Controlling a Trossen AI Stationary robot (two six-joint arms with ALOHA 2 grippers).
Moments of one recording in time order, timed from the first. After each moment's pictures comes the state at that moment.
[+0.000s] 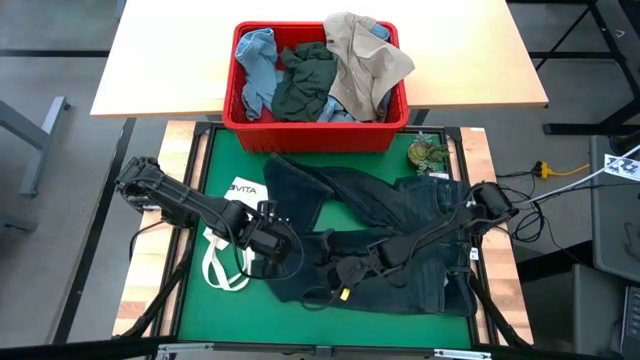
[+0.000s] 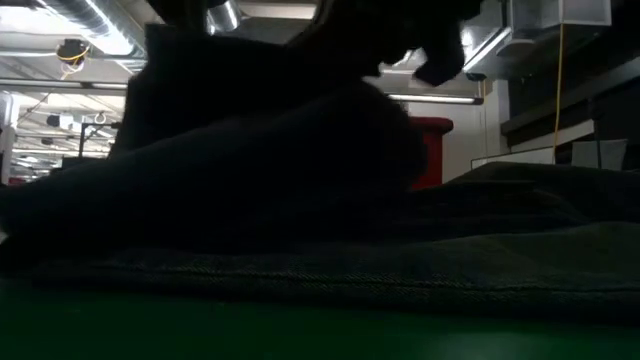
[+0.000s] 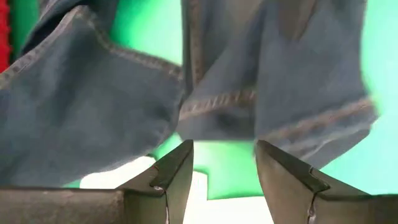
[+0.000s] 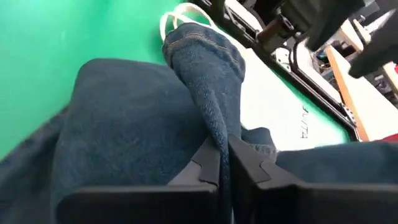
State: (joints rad) left arm -0.40 1.60 1.47 -1.17 -0.29 -0.36; right arm 0.29 1.87 1.18 0.13 0.46 -0.39
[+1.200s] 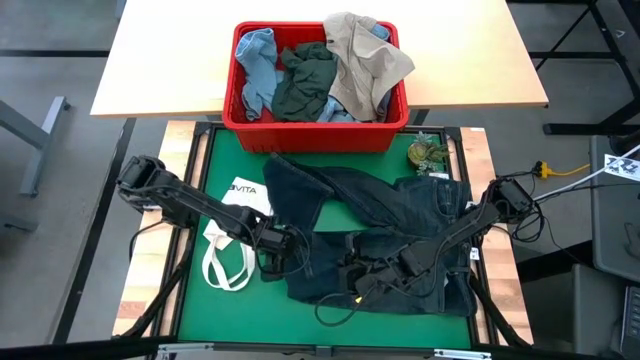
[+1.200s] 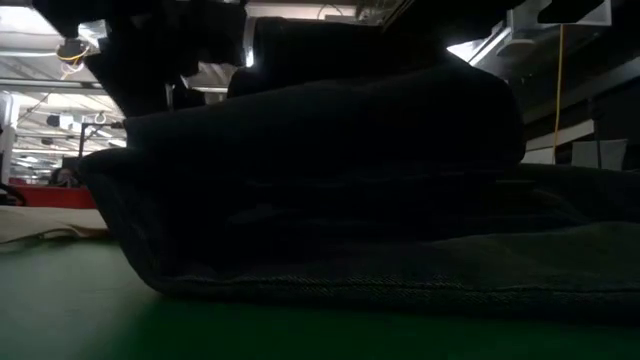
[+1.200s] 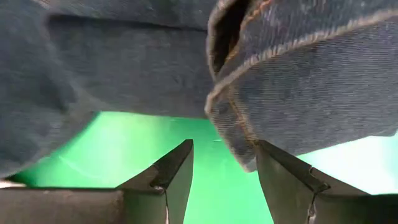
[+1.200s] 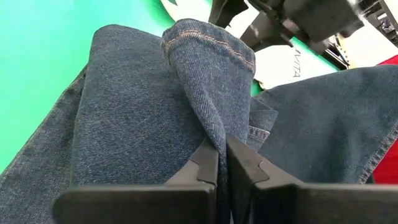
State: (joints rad) left arm -0.32 1.60 1.04 -0.62 -0.03 -0.48; right arm 0.41 1.74 1.18 -0.24 0.62 -0.08
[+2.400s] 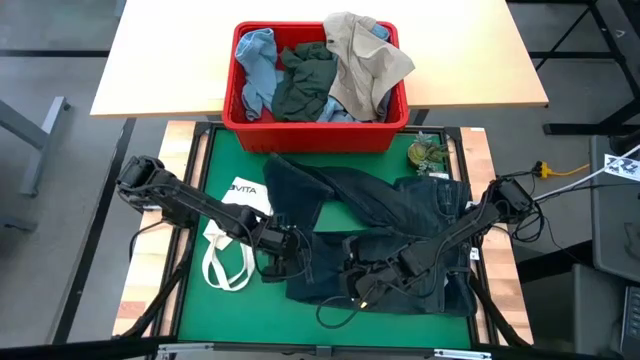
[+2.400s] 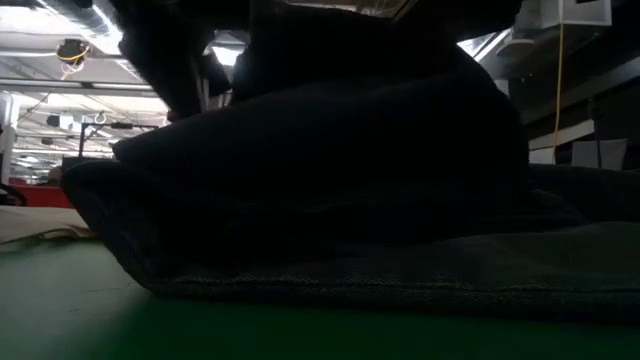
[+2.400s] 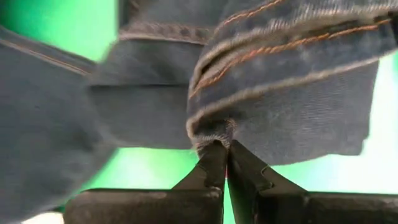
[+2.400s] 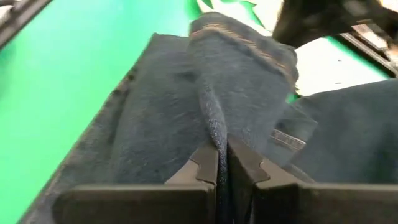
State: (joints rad) left arm -0.33 1.60 1.14 -0.68 -0.11 -0.36; right arm 0.41 1.74 1.18 -0.24 0.47 -0.08
